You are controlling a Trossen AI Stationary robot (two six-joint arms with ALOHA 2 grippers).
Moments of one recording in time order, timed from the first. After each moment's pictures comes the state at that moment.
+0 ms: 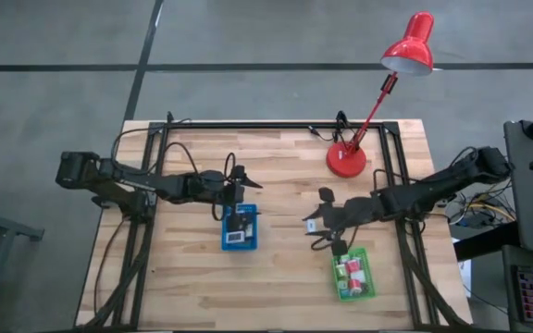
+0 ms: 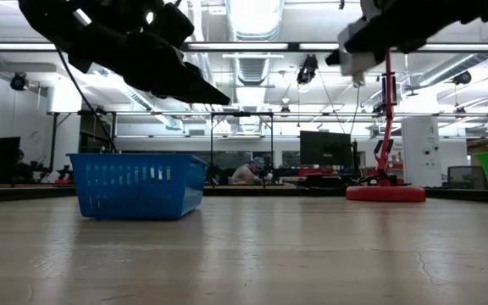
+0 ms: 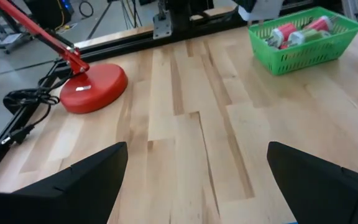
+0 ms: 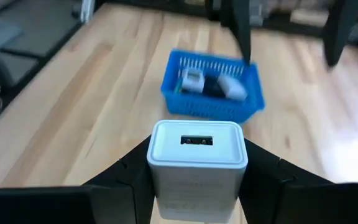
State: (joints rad) left arm 0.02 1.40 0.61 0.38 0.02 0.23; right arm 0.31 1.20 0.66 0.04 0.16 0.03
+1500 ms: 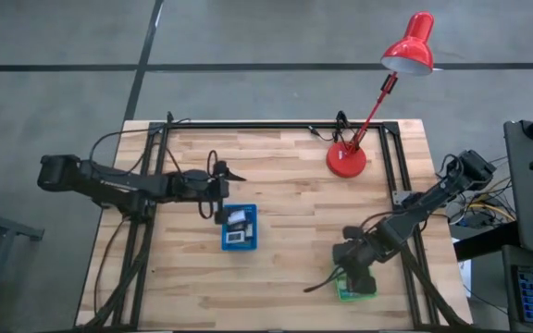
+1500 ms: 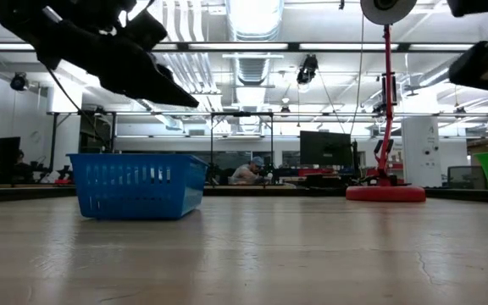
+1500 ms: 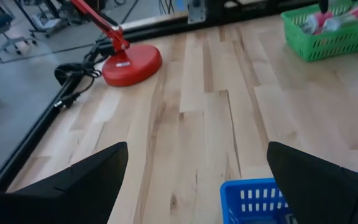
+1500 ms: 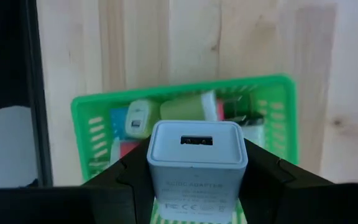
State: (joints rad) left arm 0.02 1.20 0.49 0.28 -0.11 0.19; right arm 0.63 1.44 0.97 -0.76 -0.07 0.70
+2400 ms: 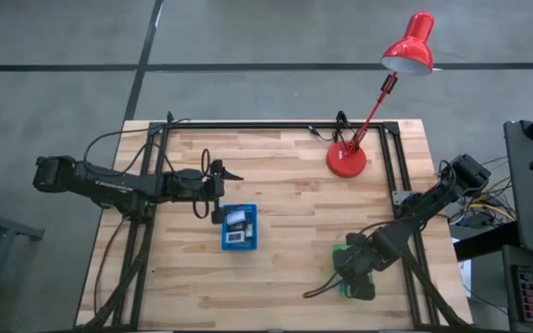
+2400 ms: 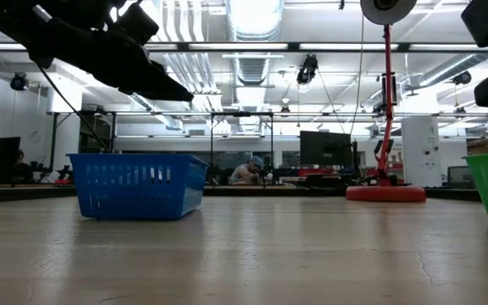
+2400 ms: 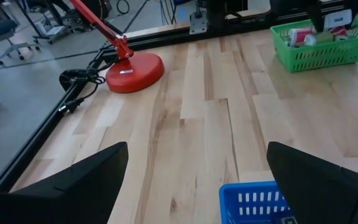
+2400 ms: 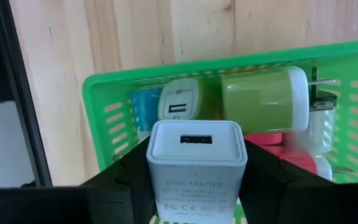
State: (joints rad) left arm 0.02 1.13 0.45 0.30 -0.11 0.18; right arm 0.68 1.52 0.94 -0.73 -0.10 0.81
